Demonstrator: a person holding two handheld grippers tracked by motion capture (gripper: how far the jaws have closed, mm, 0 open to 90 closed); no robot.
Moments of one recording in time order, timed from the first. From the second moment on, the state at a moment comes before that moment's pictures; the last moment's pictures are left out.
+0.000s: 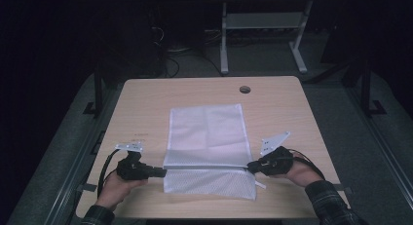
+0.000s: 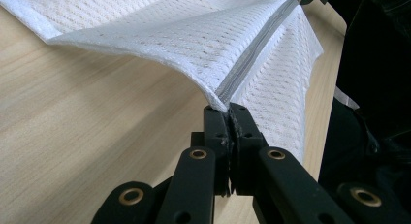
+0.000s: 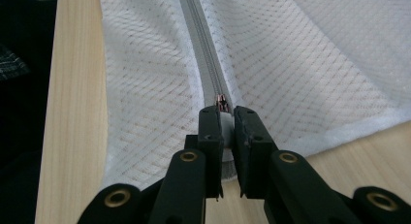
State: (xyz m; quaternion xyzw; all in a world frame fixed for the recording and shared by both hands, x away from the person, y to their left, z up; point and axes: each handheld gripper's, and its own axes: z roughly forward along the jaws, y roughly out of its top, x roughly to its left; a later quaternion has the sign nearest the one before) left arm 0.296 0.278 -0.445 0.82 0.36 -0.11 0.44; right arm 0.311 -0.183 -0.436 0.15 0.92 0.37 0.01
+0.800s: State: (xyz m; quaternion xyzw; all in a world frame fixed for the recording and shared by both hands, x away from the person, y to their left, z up) left arm 0.291 0.285 -0.429 0.83 0.35 -0.01 0.43; right arm 0.307 -0.187 -0.435 0.21 0.89 0.39 0.04
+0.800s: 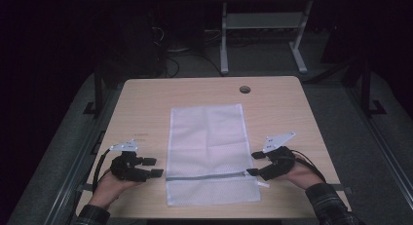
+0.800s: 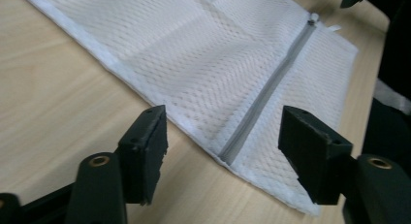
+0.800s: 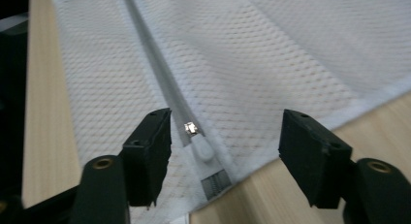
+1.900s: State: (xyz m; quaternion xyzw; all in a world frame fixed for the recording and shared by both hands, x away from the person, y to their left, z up) left arm 0.286 0.303 -0.435 0.84 0.37 0.12 0.38; right arm 0.289 -0.251 -0.449 0.43 0.80 0.38 0.17
